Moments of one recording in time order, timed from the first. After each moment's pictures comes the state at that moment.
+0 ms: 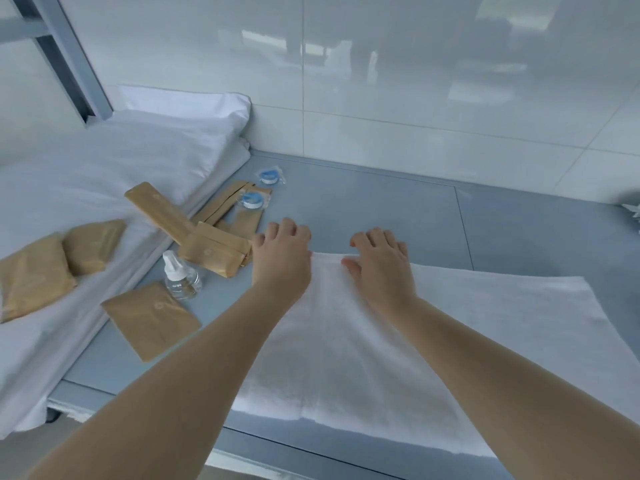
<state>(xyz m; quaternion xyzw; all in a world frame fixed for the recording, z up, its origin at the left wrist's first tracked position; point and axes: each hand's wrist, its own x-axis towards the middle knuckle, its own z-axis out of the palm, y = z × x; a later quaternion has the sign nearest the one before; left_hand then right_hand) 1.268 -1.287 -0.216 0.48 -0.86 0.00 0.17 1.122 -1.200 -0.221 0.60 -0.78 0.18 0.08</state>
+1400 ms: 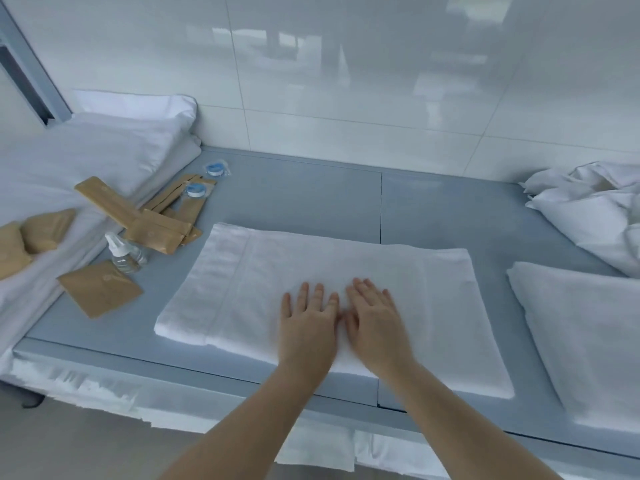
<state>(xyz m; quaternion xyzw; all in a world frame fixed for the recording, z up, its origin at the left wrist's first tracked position) 1.203 -1.067 -0.242 0.42 -0.90 -0.07 0.05 1.087 -1.004 -0.237 0.56 -0.81 0.14 -0.04</state>
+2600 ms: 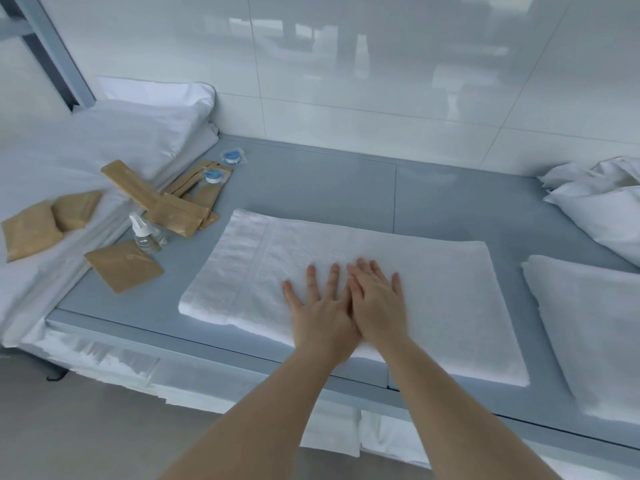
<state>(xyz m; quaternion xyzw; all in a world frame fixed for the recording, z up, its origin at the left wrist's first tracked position) 1.195 -1.060 -0.250 0.45 -0.89 -0.05 -0.02 1.100 -1.026 -0.230 0.50 -0.83 0.22 -0.13</state>
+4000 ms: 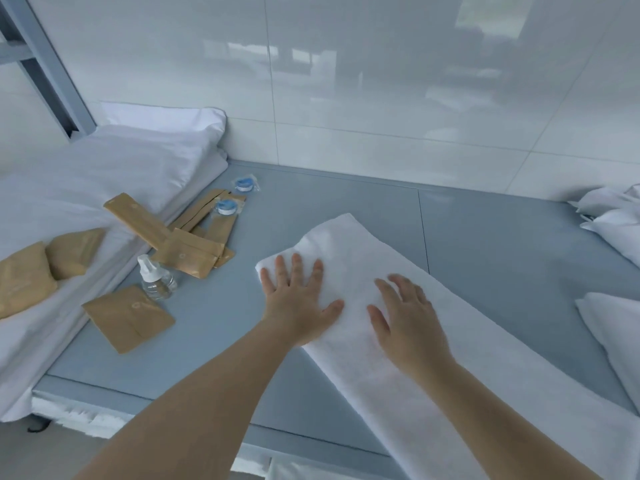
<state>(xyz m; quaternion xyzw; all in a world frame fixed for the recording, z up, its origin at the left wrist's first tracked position) 1.236 -1.211 -0.249 0.45 -0.89 -0.08 -0.03 1.102 -1.065 -0.211 0.54 -0.83 0.13 0.00</state>
